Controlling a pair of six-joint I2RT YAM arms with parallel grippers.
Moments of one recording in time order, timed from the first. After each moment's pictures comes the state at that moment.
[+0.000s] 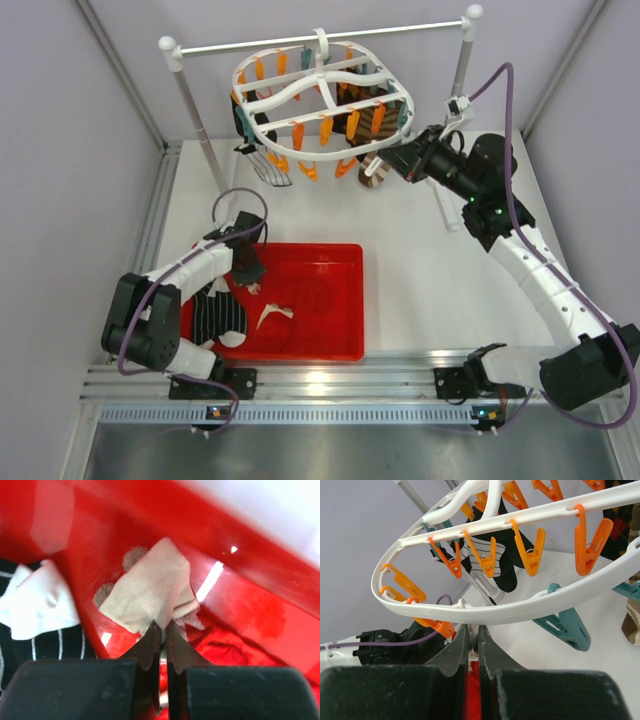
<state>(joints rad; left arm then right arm) -0.33 1.46 0.81 -0.60 -0.23 -0.81 0.36 1.23 1.22 0.06 -0.44 0.54</state>
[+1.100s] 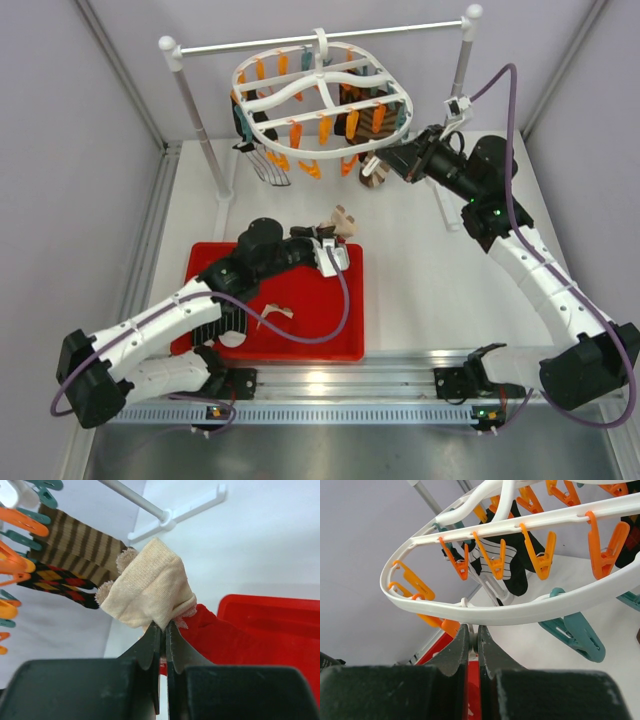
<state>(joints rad) -0.84 1.04 0.84 -0.03 0.17 0.81 0.36 1.23 1.20 0.13 -0.48 0.57</state>
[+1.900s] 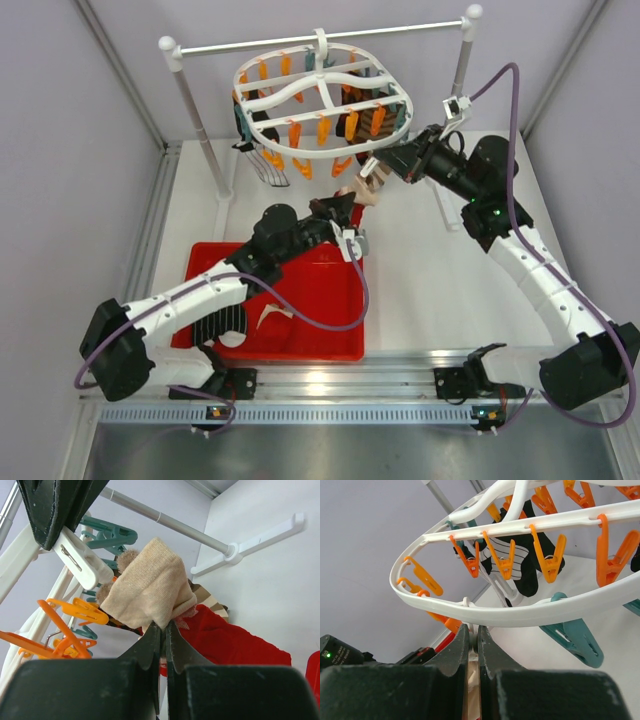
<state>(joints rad) -0.84 1.27 0.91 0.37 0.16 1.03 0.36 1.23 1.20 0.15 -0.52 0.59</state>
